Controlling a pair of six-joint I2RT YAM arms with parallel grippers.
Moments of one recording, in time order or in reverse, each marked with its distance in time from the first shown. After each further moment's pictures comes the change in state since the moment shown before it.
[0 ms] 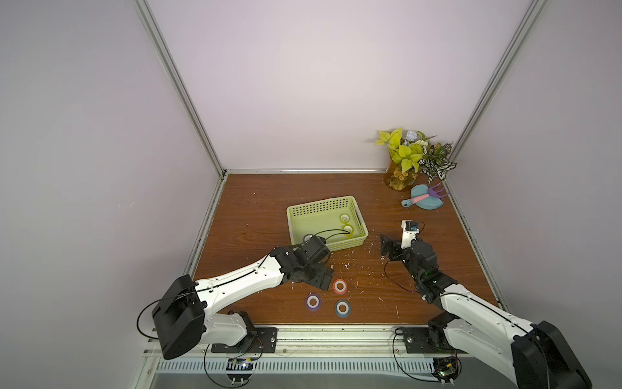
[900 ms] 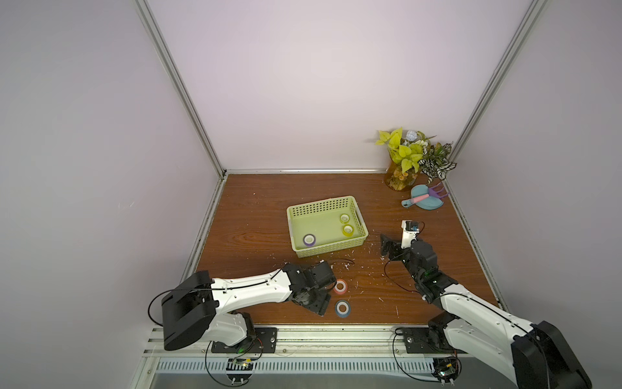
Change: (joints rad) left arm -0.176 0.053 -0.113 -0.027 0.026 -0.156; right arm 0.000 0.000 0.000 0.000 0.000 0.003
